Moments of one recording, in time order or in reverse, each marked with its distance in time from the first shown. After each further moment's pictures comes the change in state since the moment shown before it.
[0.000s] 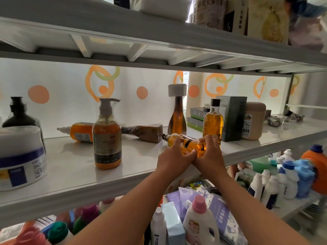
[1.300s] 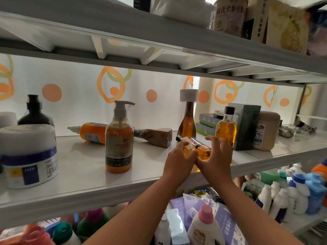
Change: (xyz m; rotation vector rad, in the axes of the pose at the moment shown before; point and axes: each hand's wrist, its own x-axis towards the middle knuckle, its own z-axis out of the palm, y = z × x) left_hand 0.005 -0.010 -0.012 -0.306 0.112 -0.005; right_hand 0.005 -0.023 0.016 -0.148 0.170 -0.048
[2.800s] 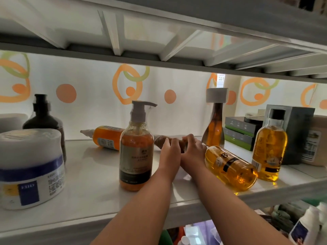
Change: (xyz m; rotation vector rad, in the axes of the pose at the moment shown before) left_hand 0.097 -0.078 -0.043 -0.551 0.207 -0.361; right_hand 0.049 -0.059 0.142 0.154 -0.337 0.055
